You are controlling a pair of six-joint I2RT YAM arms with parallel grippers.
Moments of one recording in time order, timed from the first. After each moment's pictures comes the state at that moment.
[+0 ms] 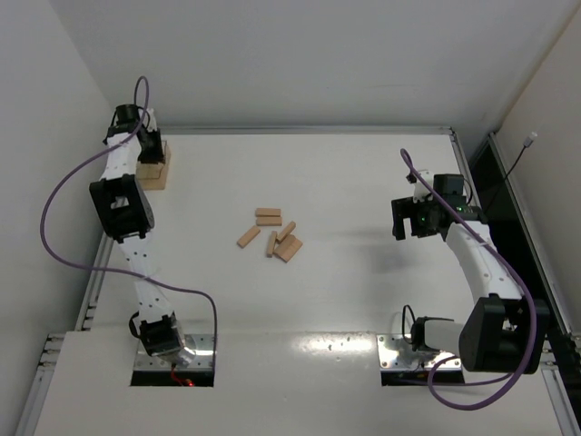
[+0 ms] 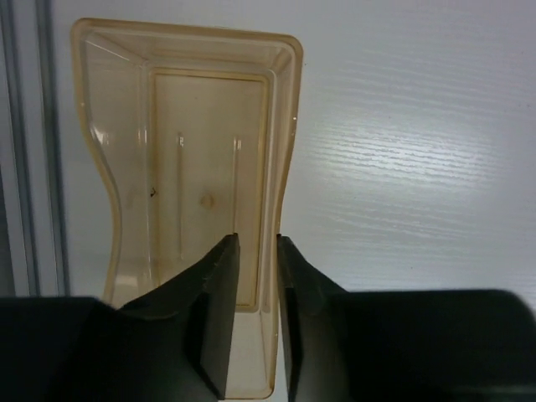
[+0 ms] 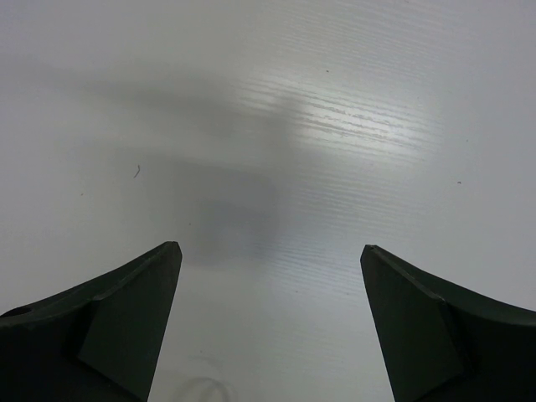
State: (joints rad) left arm 0.28 2.45 2.25 -0.72 0.13 0.08; right arm -0.08 1.23 0.85 -0.58 -0.16 -0.22
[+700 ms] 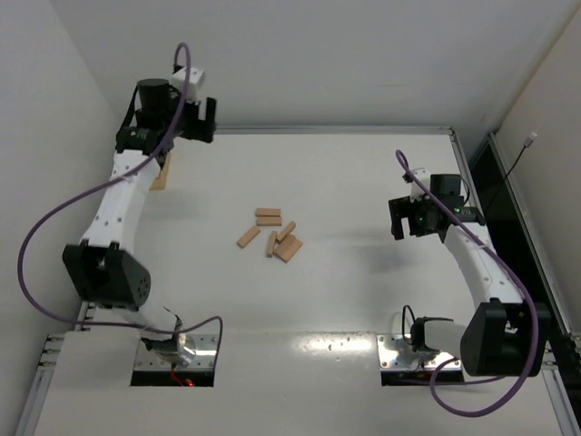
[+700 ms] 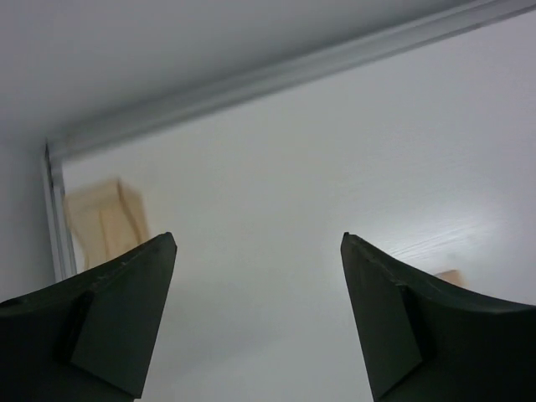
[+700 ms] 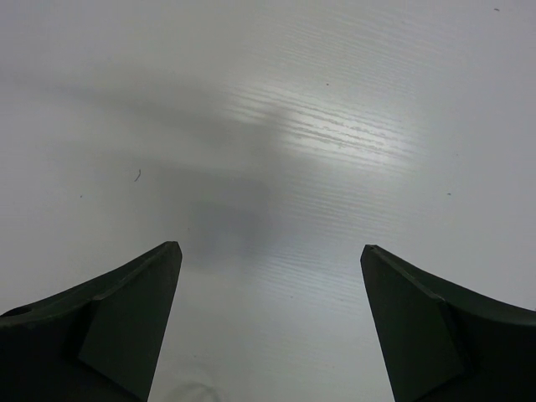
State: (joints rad) left arm 0.02 1.67 1.69 -0.51 0.13 0.16; right arm -0.06 1.21 0.85 -0.56 -0.14 -0.23
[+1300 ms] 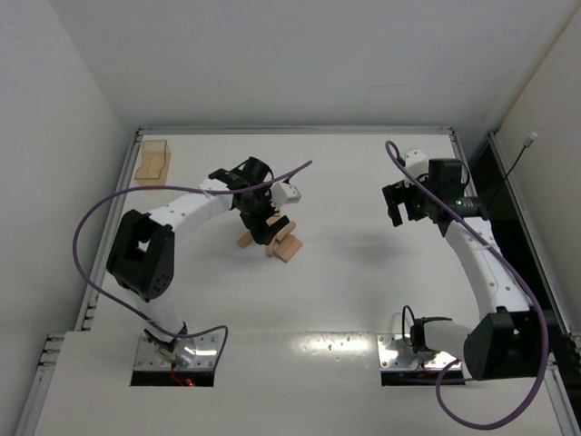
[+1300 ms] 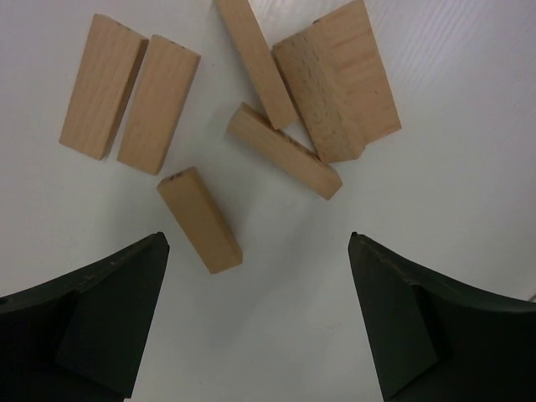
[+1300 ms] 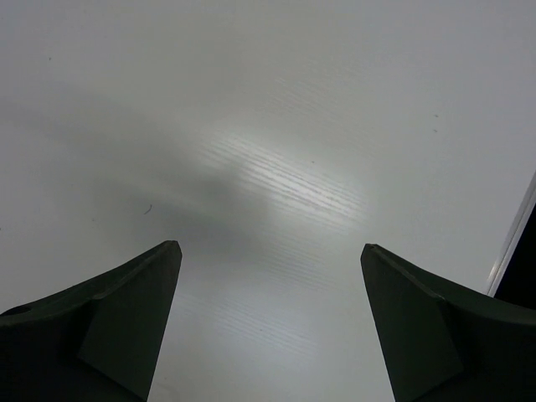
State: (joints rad) left arm -0.50 1.73 1.32 -0.75 0.25 0.48; right arm 0.02 1.20 0.99 -0.56 -0.14 -0.35
